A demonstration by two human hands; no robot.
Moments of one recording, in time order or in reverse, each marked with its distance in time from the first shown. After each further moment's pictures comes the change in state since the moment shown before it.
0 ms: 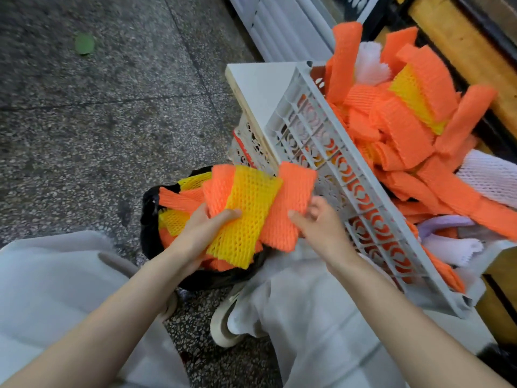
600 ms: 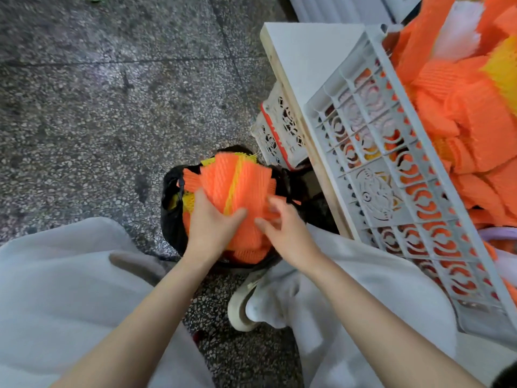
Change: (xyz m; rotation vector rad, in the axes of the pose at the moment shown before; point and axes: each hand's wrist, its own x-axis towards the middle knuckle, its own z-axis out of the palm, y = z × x) left_hand 0.028 -0.014 -0.034 0.449 0.397 0.171; right_hand 0.033 0.045 0.098 -0.461 -0.255 -0.068
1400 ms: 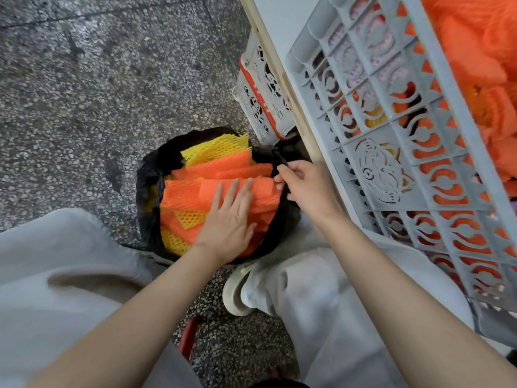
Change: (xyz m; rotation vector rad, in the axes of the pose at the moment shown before) left_hand 0.045 -0.080 0.085 1.162 -0.433 0.750; right_hand 0.075 0.052 -0.040 0.342 0.143 0.160
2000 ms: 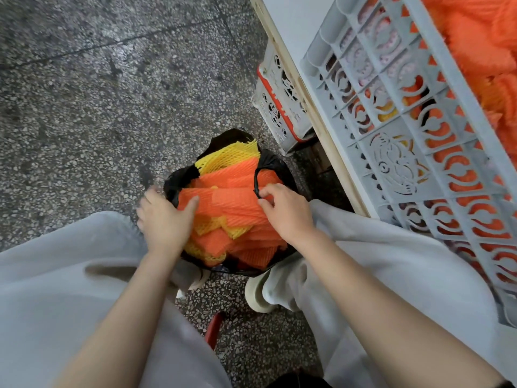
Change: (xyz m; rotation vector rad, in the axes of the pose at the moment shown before) left_hand -0.060 -0.065 -0.054 -0.519 0.292 -1.019; right_hand -0.034 0.012 0.051 -0.689 -0.120 -0.271
